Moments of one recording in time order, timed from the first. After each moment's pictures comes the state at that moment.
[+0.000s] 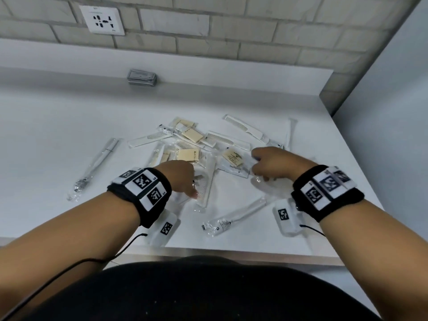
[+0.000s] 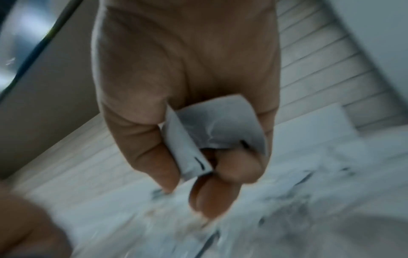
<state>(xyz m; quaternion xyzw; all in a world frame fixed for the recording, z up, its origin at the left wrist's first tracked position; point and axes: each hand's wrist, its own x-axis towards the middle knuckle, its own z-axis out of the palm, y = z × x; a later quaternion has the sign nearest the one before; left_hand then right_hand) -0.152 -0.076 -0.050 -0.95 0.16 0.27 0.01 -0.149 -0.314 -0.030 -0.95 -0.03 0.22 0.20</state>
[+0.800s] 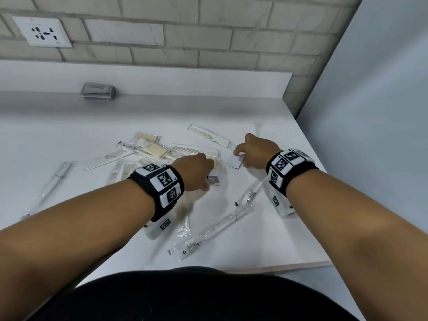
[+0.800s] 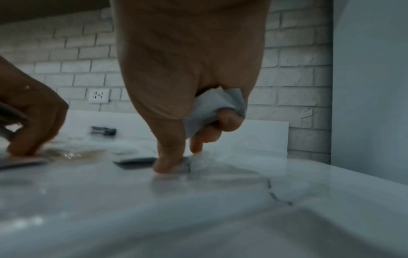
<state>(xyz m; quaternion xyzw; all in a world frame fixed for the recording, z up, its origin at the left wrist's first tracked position) -0.111 -0.177 -0.047 -0.94 0.32 0.14 0.03 -0.096 -0.383 -0.042 -0.99 -0.05 0.13 0.00</state>
